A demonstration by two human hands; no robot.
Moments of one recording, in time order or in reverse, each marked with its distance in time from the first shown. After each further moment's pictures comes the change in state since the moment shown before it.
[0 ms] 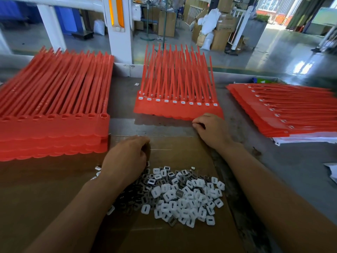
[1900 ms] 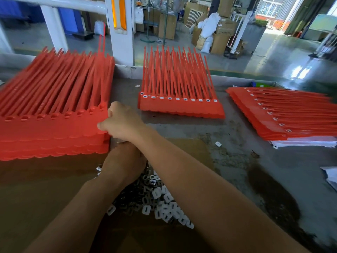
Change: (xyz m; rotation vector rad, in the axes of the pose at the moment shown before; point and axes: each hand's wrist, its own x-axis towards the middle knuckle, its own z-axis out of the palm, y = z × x) left_hand 0.006 -0.017 0.015 0.169 -0.100 -0.125; right_hand 0.045 -0.204 0.018 0.568 -0.422 0.122
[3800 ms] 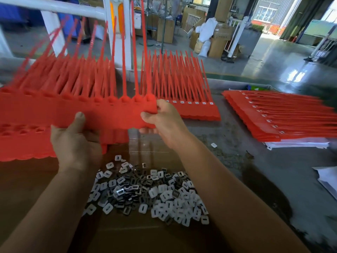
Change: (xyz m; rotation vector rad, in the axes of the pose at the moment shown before) left_hand 0.008 -0.027 -0.042 -2.023 0.755 -0.221; right_hand -0.044 0.035 -0.055 0.796 0.133 0.100
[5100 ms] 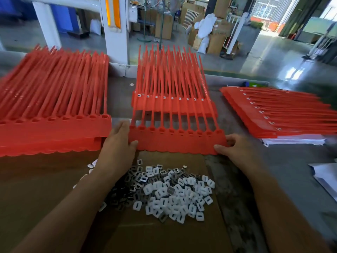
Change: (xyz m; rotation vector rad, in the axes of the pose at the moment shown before) left_hand -0.031 -0.036 0.004 1.656 -0.616 0.202; right_hand -0.060 0.053 -0.168 -0.794 0.512 0.101
